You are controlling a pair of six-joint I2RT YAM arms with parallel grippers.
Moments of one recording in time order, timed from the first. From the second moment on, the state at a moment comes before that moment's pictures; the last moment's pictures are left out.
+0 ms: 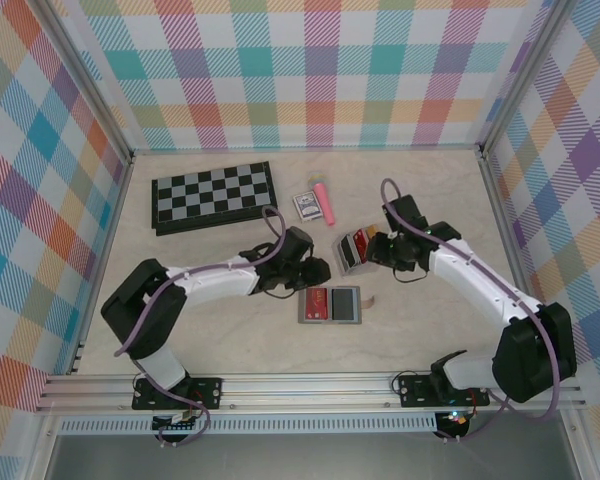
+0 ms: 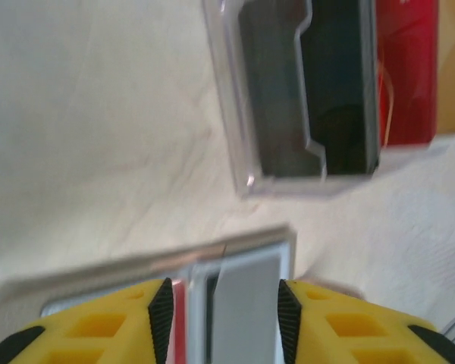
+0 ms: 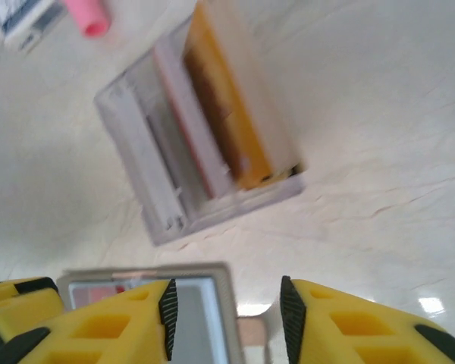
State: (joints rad) left arm -0.79 1.72 1.02 -0.15 0.17 -0.98; right arm 0.40 1.33 1.02 -0.78 -0.02 0.62
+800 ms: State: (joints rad) left arm -0.74 2.06 1.34 -0.18 0.28 -1.01; right arm 0.34 1.53 1.17 -0.85 -0.01 0.47
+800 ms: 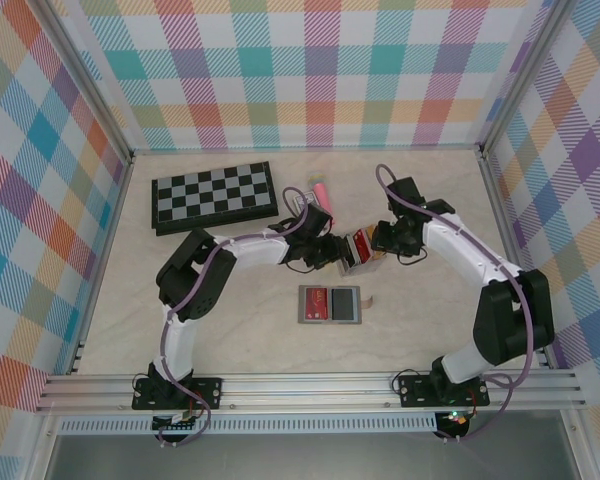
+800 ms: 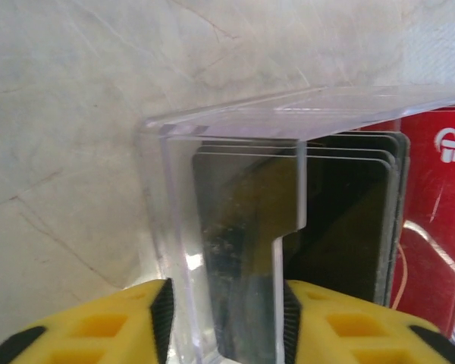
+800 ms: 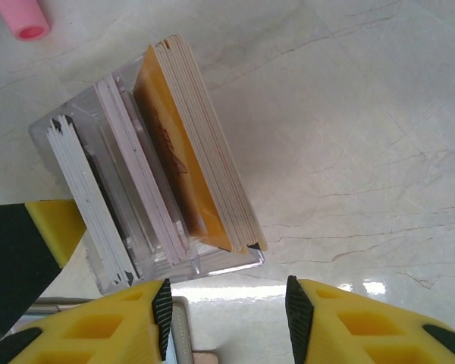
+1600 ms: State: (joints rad) left arm -0.73 2.03 1.35 -0.26 0.24 -0.89; right arm 0.39 1.76 1.37 -0.92 0.03 0.30
